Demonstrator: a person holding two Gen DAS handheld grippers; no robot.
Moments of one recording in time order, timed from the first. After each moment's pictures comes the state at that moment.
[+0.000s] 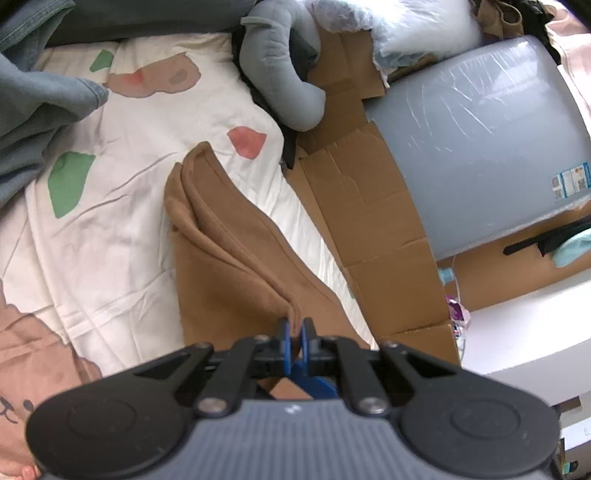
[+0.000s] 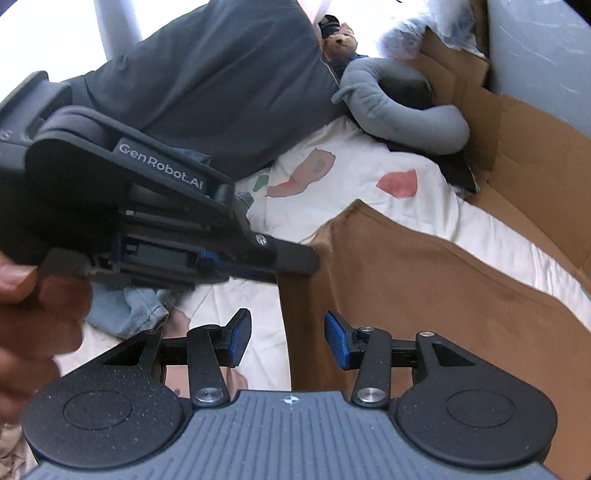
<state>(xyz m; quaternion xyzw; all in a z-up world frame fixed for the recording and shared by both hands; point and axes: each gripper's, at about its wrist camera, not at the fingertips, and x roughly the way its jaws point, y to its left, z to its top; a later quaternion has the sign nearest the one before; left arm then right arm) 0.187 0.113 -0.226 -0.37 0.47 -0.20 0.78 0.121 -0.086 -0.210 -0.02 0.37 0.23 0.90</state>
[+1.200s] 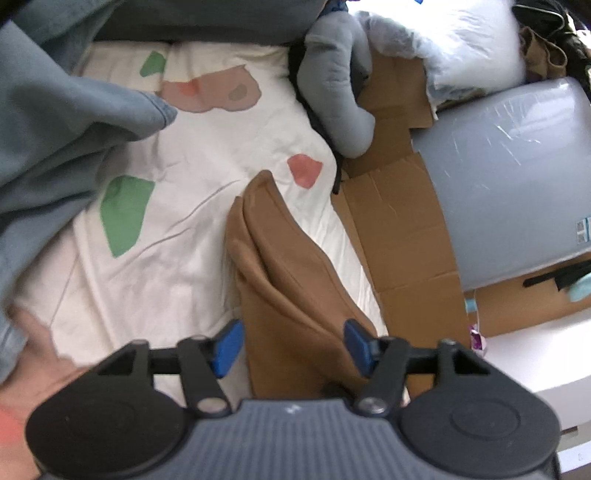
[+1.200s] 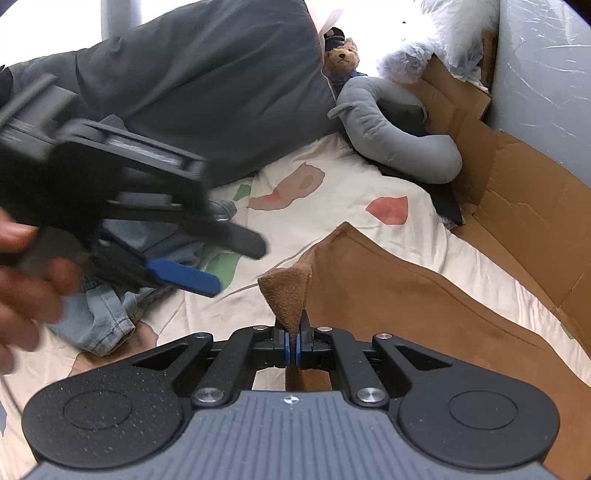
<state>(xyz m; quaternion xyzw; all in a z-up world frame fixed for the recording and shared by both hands) 0.234 0.177 -0.266 -0.38 0.48 -0.18 0.77 0.134 -0.055 -0.220 -0.07 0.35 0.20 0.91</state>
